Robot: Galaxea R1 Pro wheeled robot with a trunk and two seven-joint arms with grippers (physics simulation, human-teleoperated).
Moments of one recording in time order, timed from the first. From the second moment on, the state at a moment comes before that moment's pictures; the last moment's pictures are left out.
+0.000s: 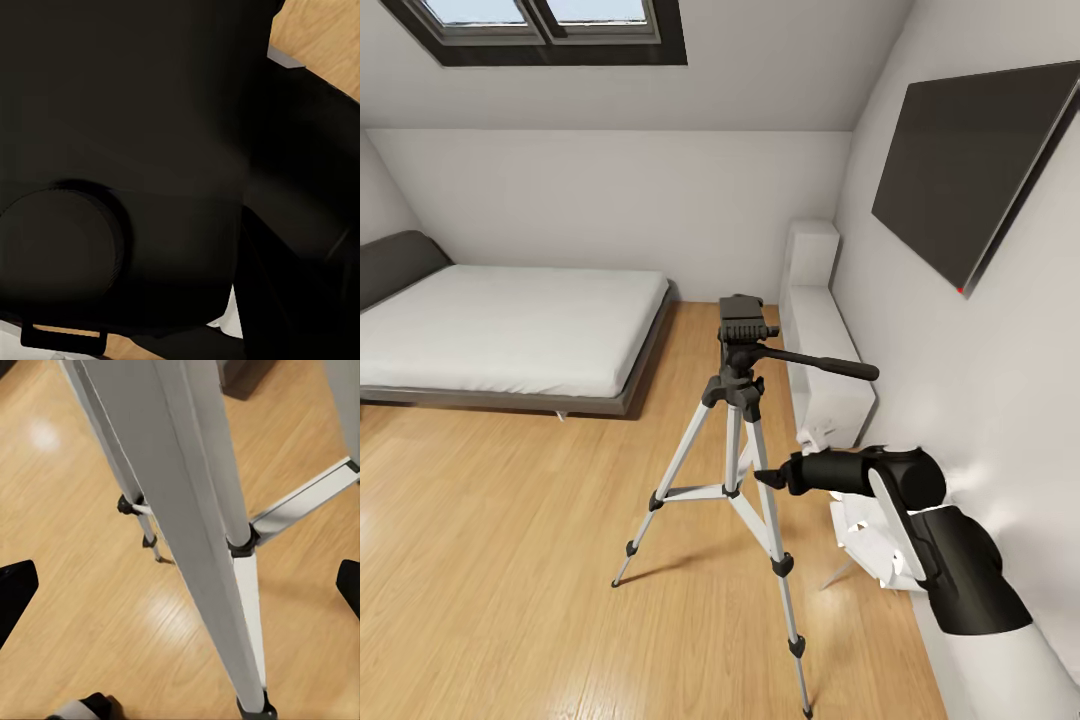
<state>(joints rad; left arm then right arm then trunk) -0.23 0.02 -0.44 0.00 0.95 -0.01 -0.01 -0.63 -0.11 0.18 -1.56 -0.01 1.04 0.64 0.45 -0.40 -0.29</state>
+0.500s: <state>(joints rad) -0.23 0.02 -0.44 0.00 0.95 -0.01 -0.01 -0.63 -0.08 0.20 -1.51 -0.01 1.03 0.64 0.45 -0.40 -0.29</state>
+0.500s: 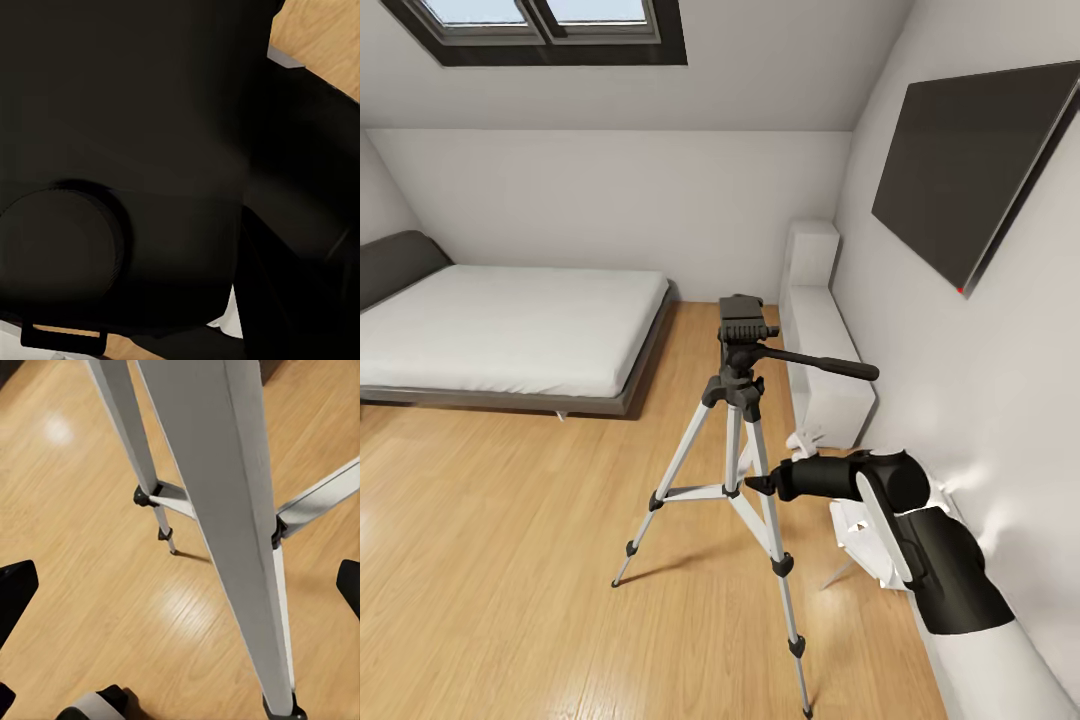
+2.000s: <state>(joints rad) -0.23 0.02 -0.44 0.00 0.95 -0.01 -0.01 -0.63 -0.02 0.20 -1.34 0.00 0.83 0.54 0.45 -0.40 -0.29</state>
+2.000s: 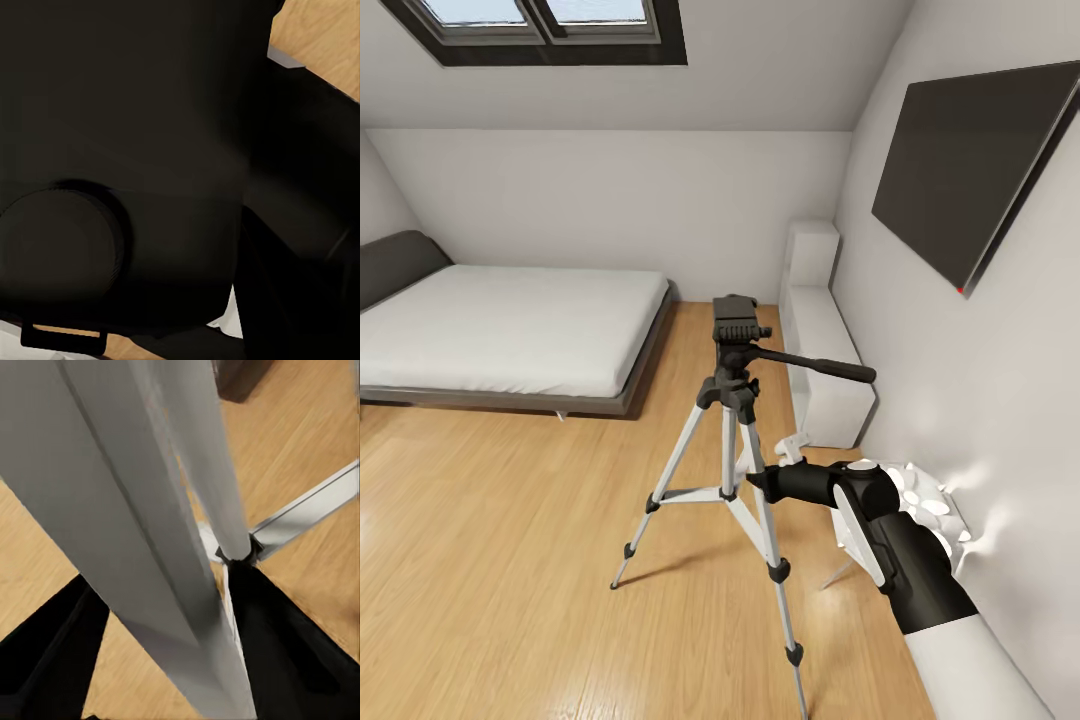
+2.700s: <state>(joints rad) -0.23 0.04 -0.44 -0.01 0.94 -0.01 0.00 -0.63 -0.02 0.20 -1.34 -0.02 0.83 0.54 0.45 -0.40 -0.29</state>
